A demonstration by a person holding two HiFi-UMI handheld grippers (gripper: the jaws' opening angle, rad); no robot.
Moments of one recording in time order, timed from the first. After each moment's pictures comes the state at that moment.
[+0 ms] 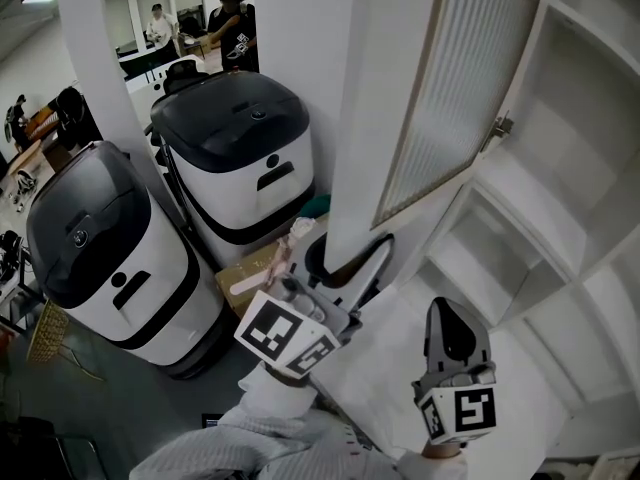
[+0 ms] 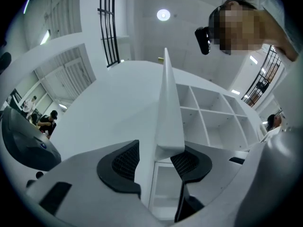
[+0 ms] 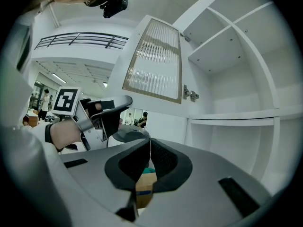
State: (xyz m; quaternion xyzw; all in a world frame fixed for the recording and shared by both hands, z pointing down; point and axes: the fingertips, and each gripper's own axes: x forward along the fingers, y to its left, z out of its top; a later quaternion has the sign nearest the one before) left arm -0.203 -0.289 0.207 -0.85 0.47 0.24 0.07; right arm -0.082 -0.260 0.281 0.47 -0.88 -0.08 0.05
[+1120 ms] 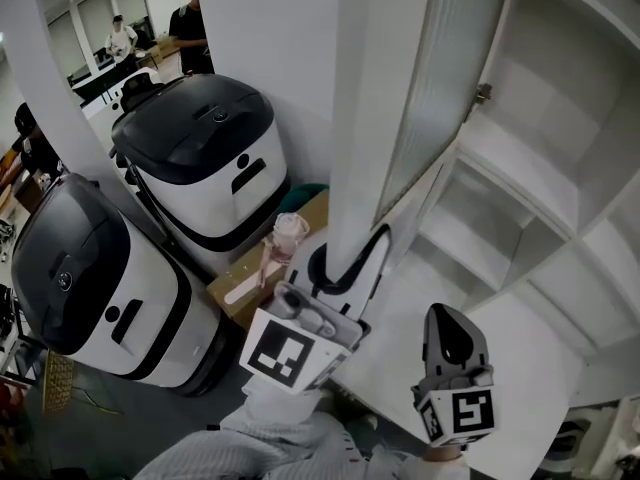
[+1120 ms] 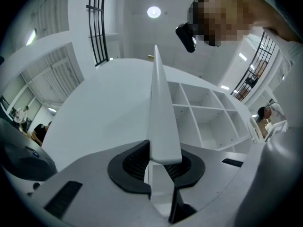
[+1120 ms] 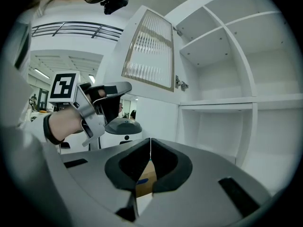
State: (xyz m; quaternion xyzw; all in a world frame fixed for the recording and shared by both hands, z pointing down) left arm -0.188 -0.280 0.199 -0.87 0.43 0.21 0.10; right arm -0.079 -0.238 0.315 0.54 -0.84 -0.03 0.08
